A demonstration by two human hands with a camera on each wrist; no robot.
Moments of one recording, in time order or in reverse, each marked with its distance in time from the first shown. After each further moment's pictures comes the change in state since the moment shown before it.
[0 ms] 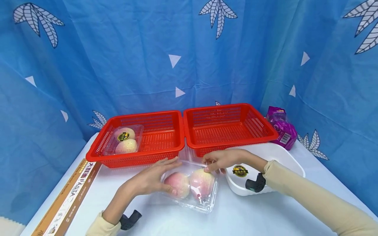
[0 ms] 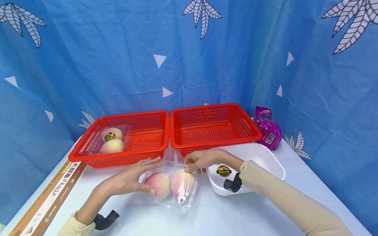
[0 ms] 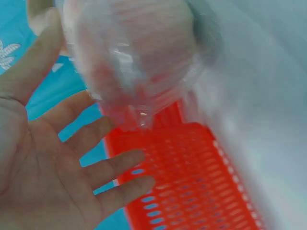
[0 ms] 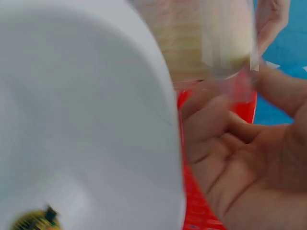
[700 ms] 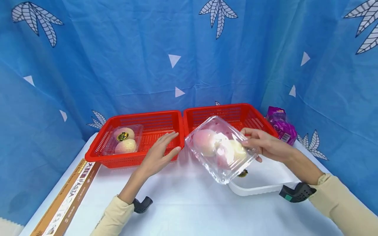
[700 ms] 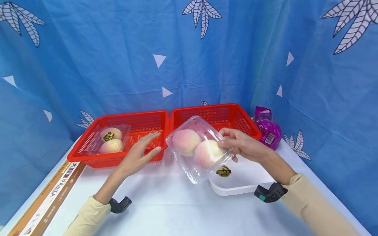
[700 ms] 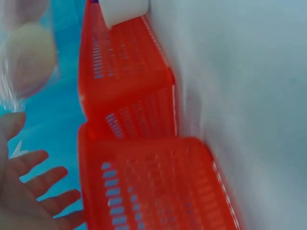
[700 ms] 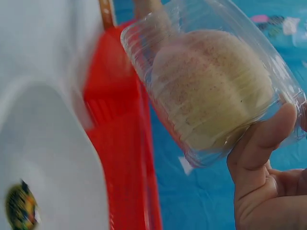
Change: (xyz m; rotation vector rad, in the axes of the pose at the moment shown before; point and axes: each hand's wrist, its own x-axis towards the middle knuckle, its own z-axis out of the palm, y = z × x) left_hand 0.050 -0.004 -0.013 -0.030 0.473 0.088; right_hand -0.107 0.015 -0.037 0.675 0.221 -0.407
